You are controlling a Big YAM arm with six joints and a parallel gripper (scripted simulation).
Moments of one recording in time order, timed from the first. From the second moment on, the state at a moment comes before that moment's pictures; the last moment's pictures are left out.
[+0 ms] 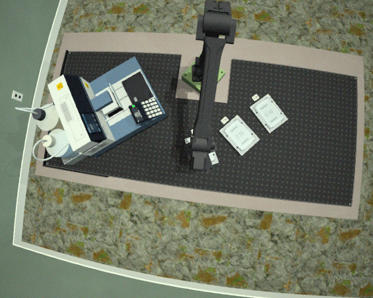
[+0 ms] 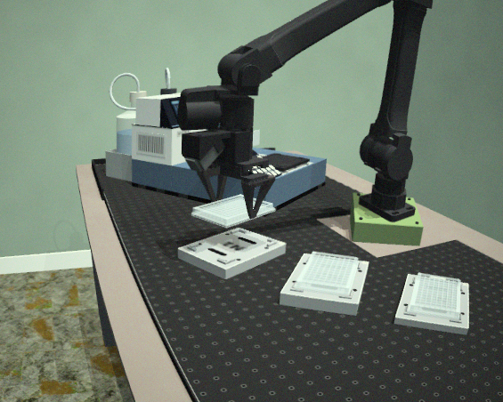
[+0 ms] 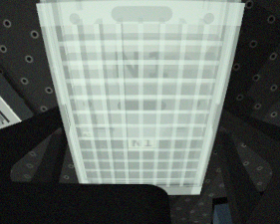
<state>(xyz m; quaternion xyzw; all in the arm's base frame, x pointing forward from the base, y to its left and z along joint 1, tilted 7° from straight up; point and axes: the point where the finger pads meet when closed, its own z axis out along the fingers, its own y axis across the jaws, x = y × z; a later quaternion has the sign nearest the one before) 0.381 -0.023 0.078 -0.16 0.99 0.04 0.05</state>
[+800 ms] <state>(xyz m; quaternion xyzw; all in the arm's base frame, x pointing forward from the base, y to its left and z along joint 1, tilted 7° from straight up) 0.379 -0.025 0.104 -0.16 0.99 0.04 0.05</state>
